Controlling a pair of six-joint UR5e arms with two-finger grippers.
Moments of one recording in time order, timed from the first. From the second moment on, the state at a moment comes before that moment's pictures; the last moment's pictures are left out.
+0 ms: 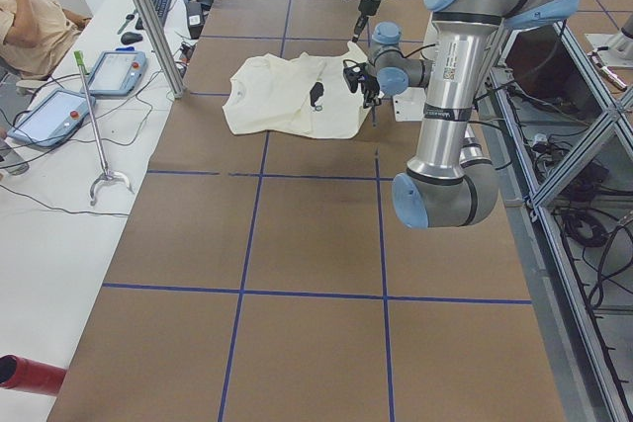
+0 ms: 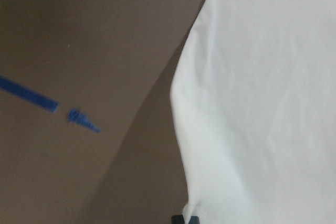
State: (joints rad) left arm -0.30 -1.84 -2.17 -1.65 -1.68 -1.73; right arm 0.27 -1.41 2.21 -1.41 1.45 1.69
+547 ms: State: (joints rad) left arm -0.53 -1.99 -1.95 -1.66 -1.69 -1.51; right arm 0.63 -1.15 1.84 -1.41 1.66 1.40
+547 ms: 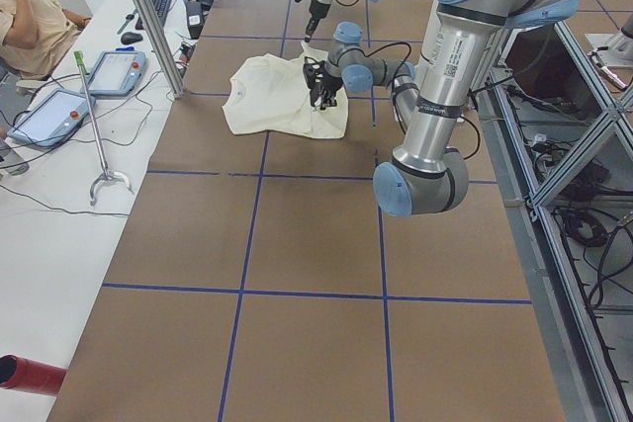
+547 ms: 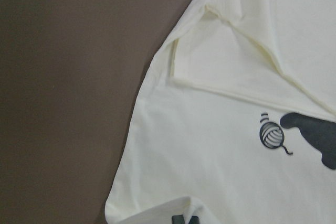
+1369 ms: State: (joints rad) left arm -0.70 -2.12 -1.57 -1.93 -1.65 -1.44; right arm 0.77 -0.93 1.47 -1.40 1.69 1.27
